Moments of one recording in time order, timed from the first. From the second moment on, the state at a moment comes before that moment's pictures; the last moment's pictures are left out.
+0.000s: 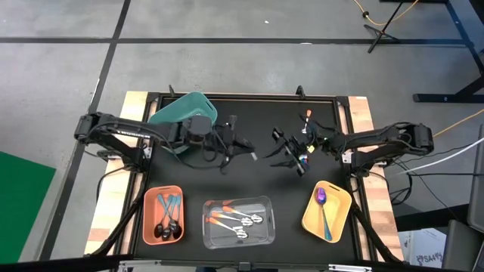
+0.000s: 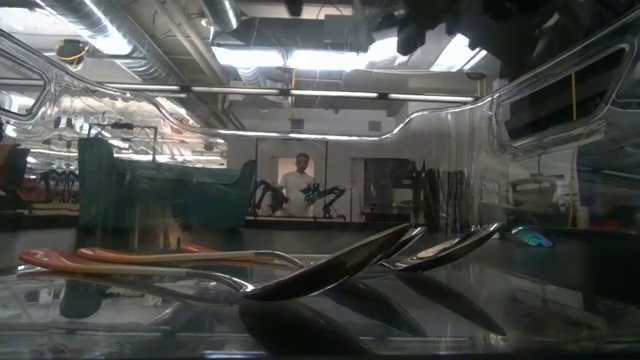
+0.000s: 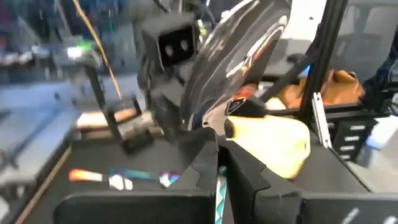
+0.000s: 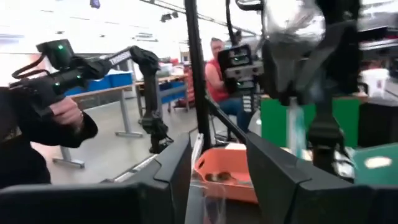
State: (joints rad) left arm -0.01 1.41 1.11 0.13 0.04 0.06; right arm -0.14 1.31 0.56 0.99 -0.66 0.23
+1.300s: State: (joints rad) left arm 0.69 1.31 1.11 -1.04 -0.09 -0.12; right arm -0.20 1.24 0.56 0.52 -0.43 0.23
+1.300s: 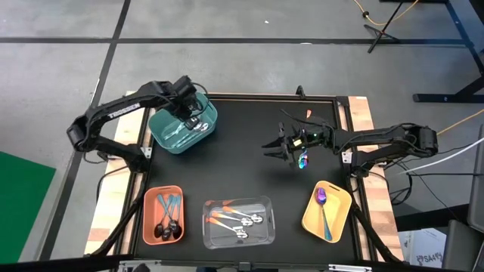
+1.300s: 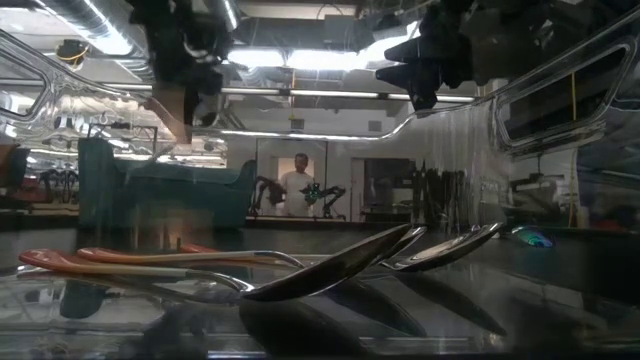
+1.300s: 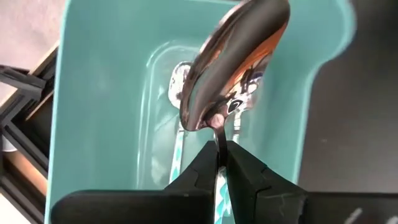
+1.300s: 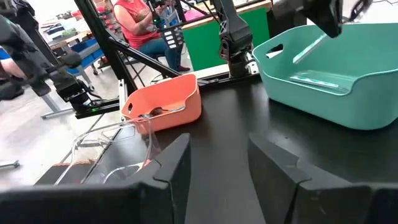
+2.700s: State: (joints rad) left arm 0.70 1.74 1.11 -0.97 -0.10 -0.01; right arm -0.20 1.24 0.56 0.52 -0.43 0.23
